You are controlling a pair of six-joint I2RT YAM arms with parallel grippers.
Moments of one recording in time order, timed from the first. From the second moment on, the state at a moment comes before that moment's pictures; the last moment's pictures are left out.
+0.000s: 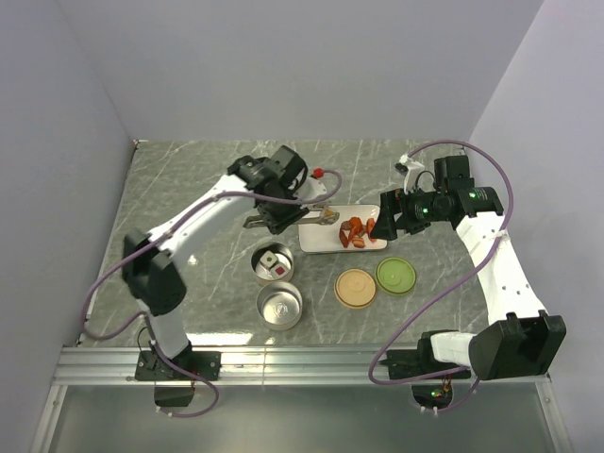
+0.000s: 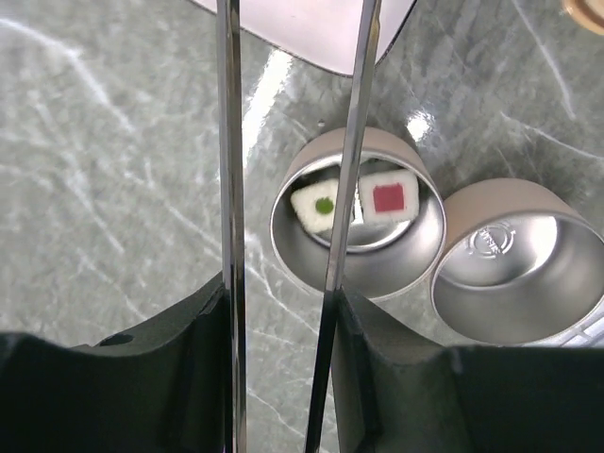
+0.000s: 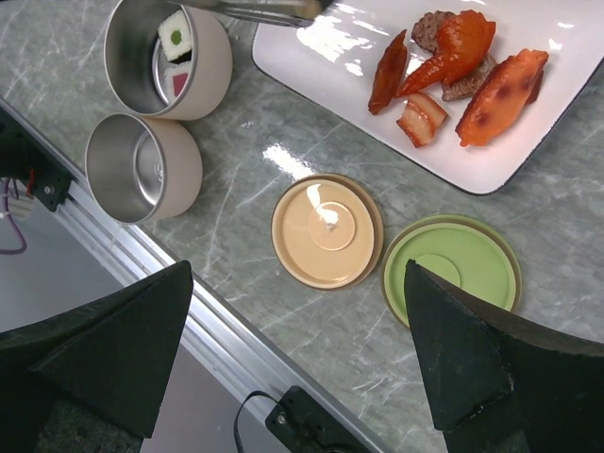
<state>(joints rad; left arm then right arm) -0.71 1.84 1.79 -1.15 0.03 0.38 0.07 1.26 1.26 -1.01 -0.63 -0.16</state>
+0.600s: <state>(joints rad) -0.61 1.12 1.21 -1.14 0.00 0.45 0.07 1.25 1.26 -1.02 -0.61 -0.17</state>
